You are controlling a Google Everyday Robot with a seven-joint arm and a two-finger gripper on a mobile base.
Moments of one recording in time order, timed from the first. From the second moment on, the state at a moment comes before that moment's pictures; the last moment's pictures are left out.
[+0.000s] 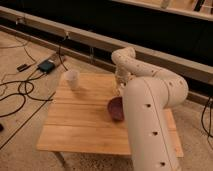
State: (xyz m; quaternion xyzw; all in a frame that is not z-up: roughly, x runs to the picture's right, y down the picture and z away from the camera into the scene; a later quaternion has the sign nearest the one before) arm 0.122 0.018 0.954 -0.28 0.25 0.57 0.74
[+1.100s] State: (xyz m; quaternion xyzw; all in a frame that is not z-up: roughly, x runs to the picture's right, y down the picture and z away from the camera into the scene) arm 0.124 -0.014 0.943 -0.25 0.24 0.57 0.74
